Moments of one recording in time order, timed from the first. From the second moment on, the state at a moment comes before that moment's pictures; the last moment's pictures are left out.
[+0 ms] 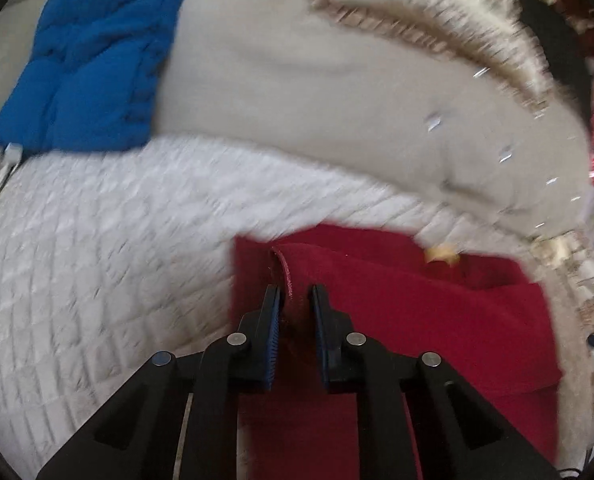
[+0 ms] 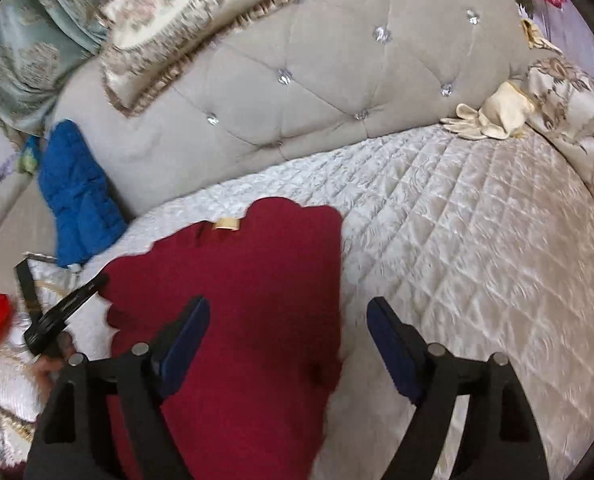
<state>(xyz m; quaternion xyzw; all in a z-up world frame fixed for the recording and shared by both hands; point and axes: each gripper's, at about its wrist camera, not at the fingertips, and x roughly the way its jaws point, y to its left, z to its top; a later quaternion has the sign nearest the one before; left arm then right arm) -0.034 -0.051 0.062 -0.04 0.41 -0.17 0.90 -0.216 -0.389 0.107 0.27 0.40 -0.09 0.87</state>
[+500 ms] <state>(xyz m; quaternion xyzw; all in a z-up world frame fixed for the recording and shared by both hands) -0.026 -0.048 0.041 -0.05 0.45 -0.15 0.88 -0.122 -0.405 0.043 0.26 0.45 -0.09 0.85</state>
